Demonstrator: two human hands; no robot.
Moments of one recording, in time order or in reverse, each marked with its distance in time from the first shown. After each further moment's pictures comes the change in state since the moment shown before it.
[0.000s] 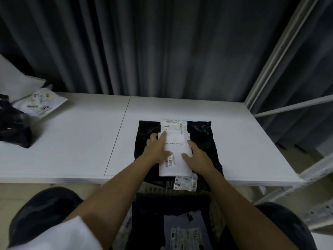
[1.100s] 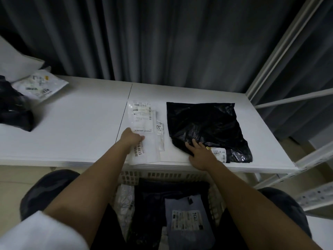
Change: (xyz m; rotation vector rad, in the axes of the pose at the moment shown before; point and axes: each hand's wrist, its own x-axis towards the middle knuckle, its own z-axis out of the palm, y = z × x) left_hand -0.004 -0.095 -0.030 -0.716 0.176 -0.474; right_hand -0.001 0.020 0.016 -0.620 -0.287 -0.044
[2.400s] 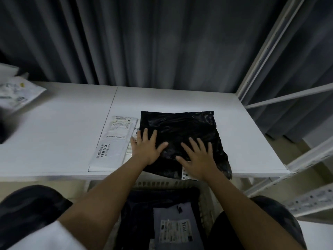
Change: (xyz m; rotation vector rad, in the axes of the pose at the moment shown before) left_hand -0.029 0.021 0.104 1.046 -0.040 0.441; right_hand -0.009 0.042 0.005 -0.010 0.273 -0.043
